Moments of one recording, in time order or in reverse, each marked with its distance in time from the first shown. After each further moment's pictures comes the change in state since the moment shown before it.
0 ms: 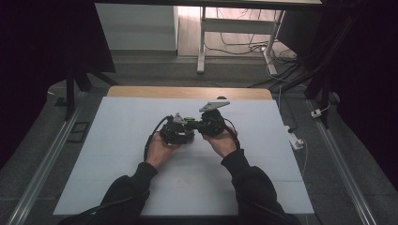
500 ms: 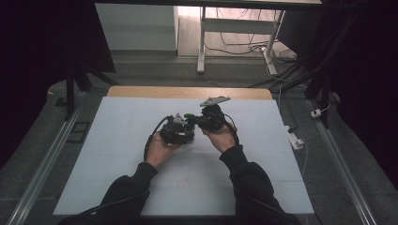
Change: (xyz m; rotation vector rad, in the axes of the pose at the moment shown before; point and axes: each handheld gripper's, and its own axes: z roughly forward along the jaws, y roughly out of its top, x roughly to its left) left arm -0.001 0.000 0.000 0.000 0.003 0.005; right arm -0.011 0.009 0.004 -0.021 -0.025 0.023
